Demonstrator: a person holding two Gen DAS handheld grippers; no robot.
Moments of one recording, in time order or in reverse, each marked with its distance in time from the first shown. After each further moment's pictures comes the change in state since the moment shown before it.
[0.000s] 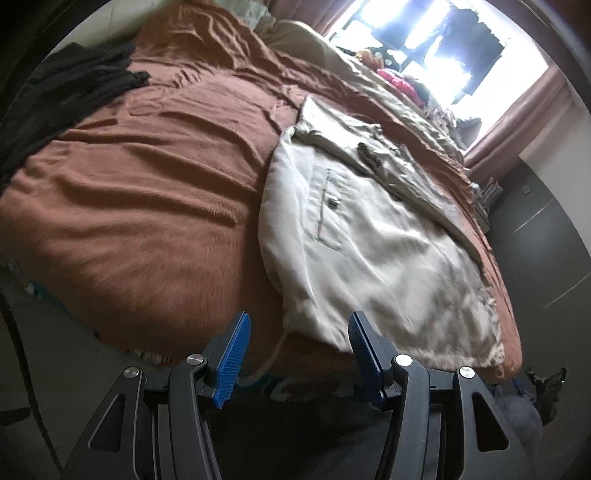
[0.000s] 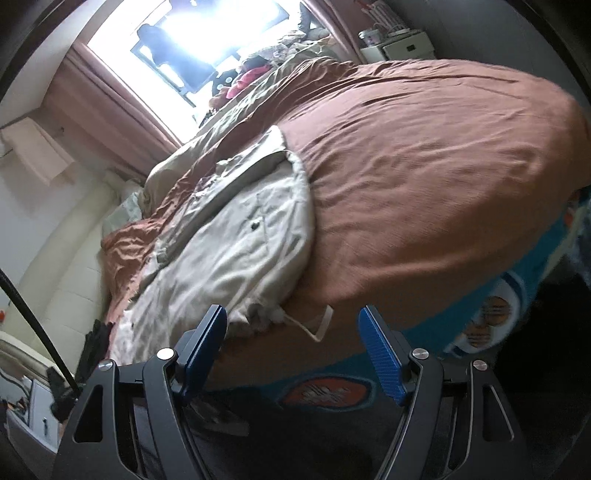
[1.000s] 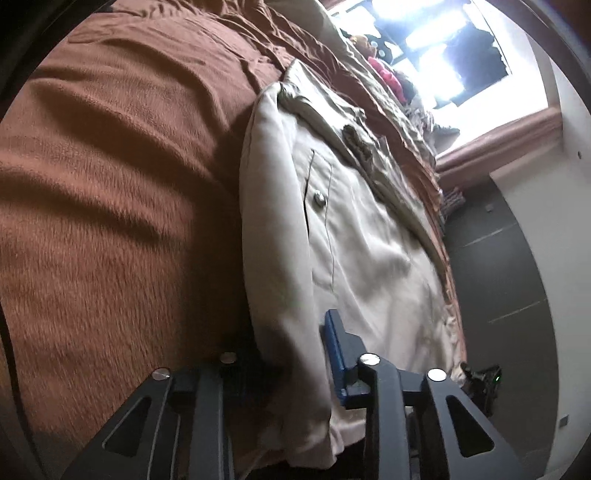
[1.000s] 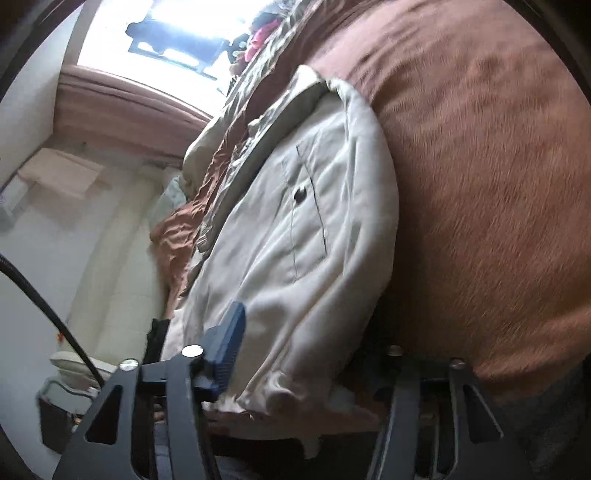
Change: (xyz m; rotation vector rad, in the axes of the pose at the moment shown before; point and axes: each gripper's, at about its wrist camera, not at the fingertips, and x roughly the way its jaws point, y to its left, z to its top) left arm 0.074 0.014 0.025 -0.109 0.110 -0.243; right arm 0.135 -0.007 0.018 0.163 0.201 0.203
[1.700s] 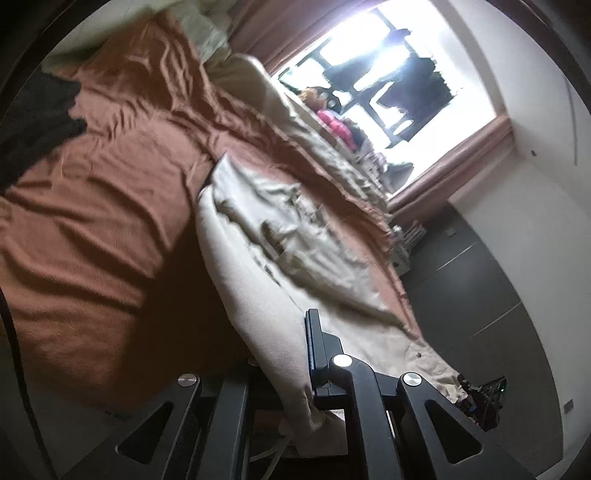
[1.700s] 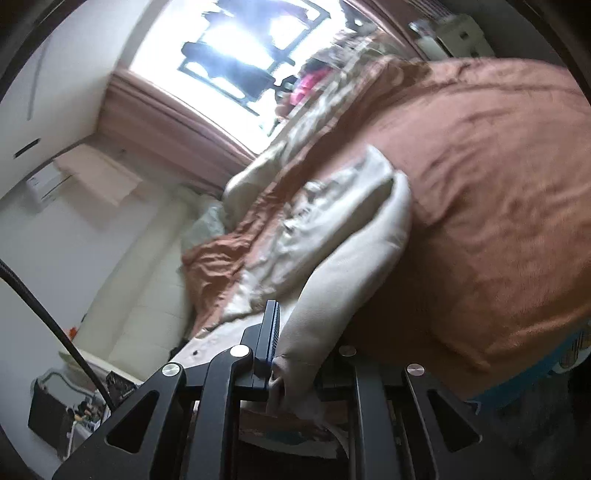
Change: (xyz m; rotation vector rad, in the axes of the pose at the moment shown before) left arm -0.147 -0.101 0.010 0.104 -0.243 -0.111; right arm -0.125 0.119 -0.027 -0.160 -0.206 0.074
